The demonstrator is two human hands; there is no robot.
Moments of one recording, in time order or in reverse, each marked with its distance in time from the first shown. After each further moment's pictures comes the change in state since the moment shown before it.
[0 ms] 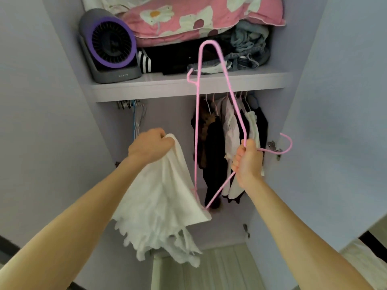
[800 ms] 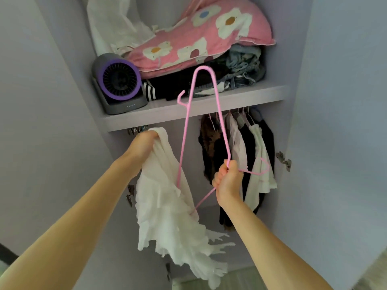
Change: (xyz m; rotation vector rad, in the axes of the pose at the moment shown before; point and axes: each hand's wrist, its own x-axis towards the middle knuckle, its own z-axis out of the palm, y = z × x) left_hand -0.021 0.041 -0.068 -0.740 -0.024 -0.180; right_hand -0.023 0.027 0.047 0.255 -0.025 0.055
